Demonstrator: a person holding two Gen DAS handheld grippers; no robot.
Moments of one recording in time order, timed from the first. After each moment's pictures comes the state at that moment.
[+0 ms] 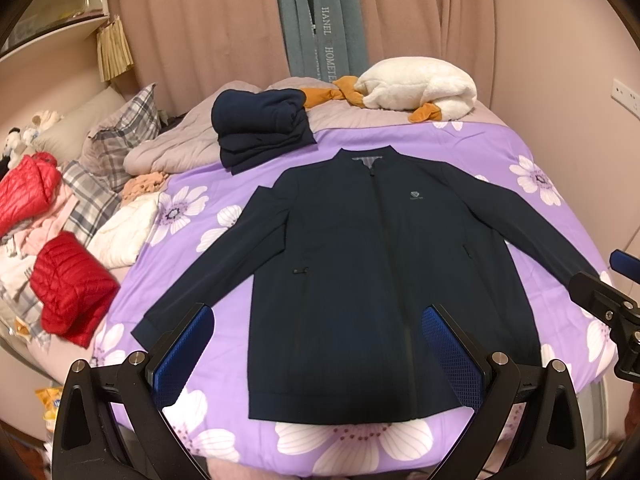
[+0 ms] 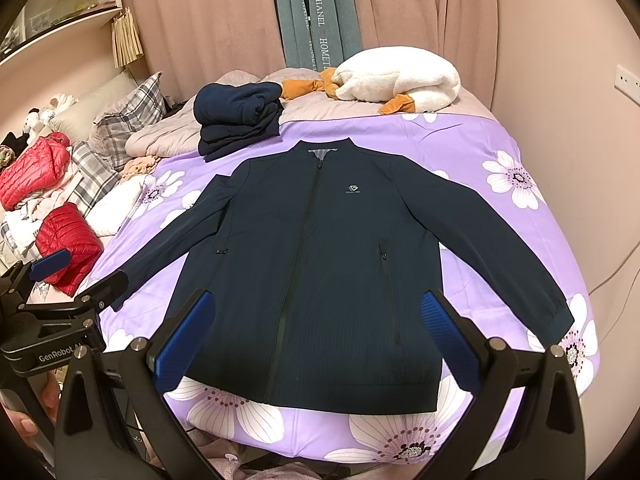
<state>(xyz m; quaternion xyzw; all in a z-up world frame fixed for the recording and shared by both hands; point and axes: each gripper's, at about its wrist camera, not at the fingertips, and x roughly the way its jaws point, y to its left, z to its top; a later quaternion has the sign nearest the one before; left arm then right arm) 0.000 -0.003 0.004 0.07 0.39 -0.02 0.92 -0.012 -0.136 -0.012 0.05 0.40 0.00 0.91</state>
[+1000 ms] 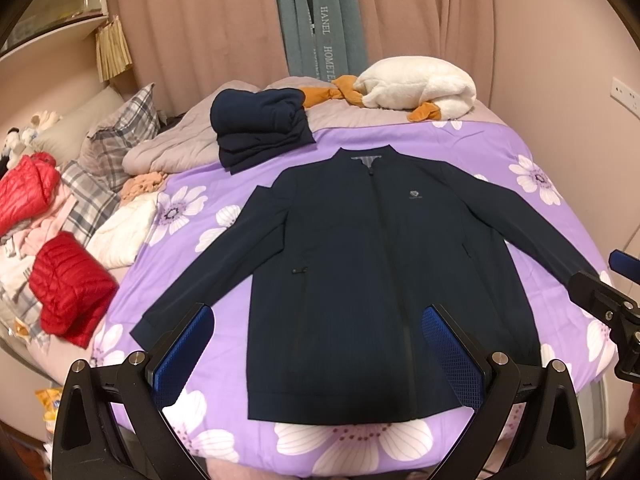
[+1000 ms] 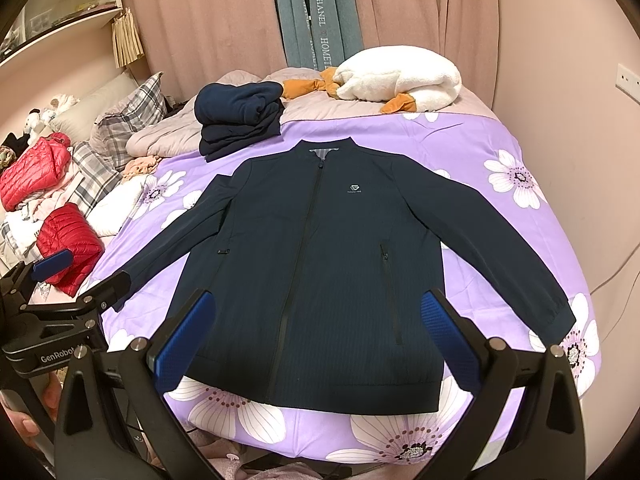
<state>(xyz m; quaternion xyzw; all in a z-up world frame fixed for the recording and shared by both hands) 0.000 -0.008 0.004 0.07 0.39 -0.02 0.92 -0.014 -0.134 -0.012 0.05 0.40 0.00 0.91</state>
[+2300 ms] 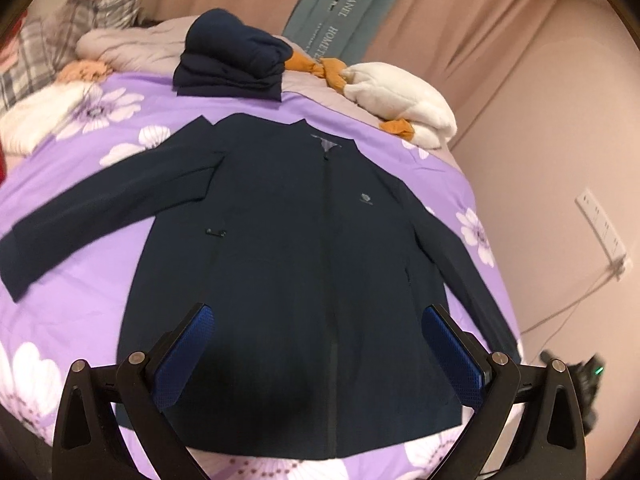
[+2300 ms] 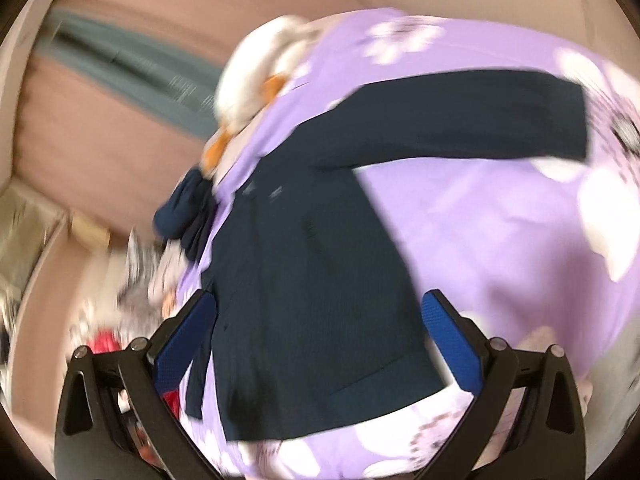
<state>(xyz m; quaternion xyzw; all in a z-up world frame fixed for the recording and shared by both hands) 0.059 0.047 -0.085 -0.19 0.42 -0.14 0.87 -0.083 -0.315 -0.168 0.46 0.33 -0.08 0.82</state>
